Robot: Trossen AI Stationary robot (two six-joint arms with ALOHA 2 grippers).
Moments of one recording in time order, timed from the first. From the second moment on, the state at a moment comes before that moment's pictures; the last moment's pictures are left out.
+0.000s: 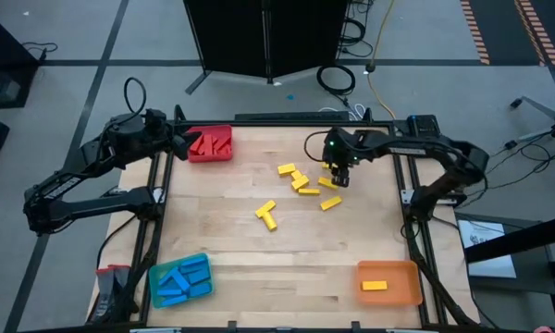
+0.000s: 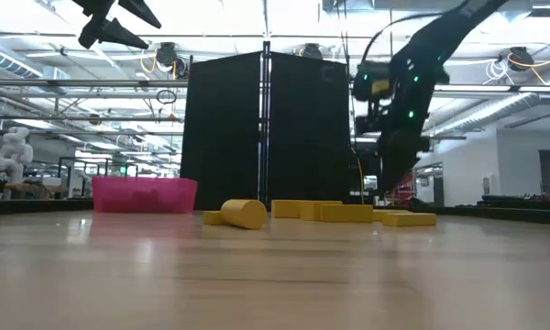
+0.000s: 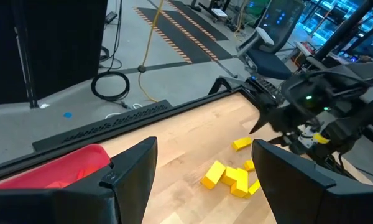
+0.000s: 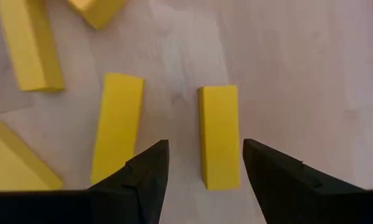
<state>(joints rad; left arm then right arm) 0.51 0.66 0.96 -0.65 -0.12 -0.46 -0.51 1.53 0.91 -0.59 0.04 -0.31</state>
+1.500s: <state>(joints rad) 0.51 0.65 0.96 -0.72 -0.15 -0.41 -0.13 1.15 1.16 -1.06 0.14 0.25</state>
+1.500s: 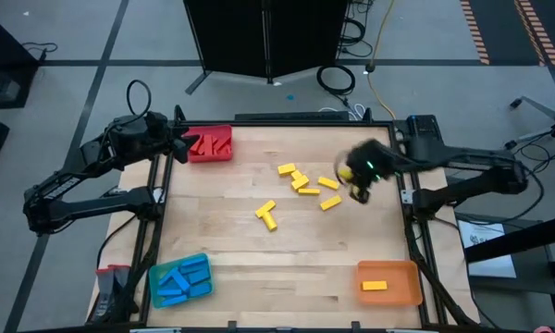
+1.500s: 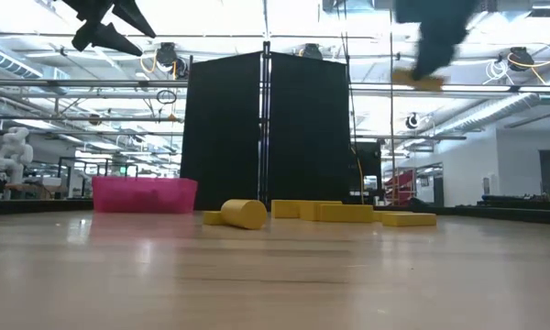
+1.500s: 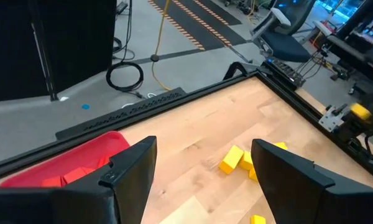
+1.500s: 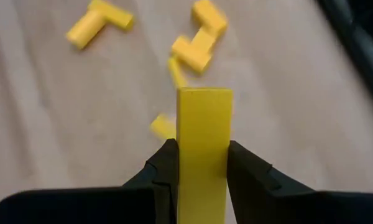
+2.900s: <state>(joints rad) 0.51 0.65 0.96 -0.72 -0.16 -0.41 1.01 1.53 1.00 -0.94 0.18 1.42</state>
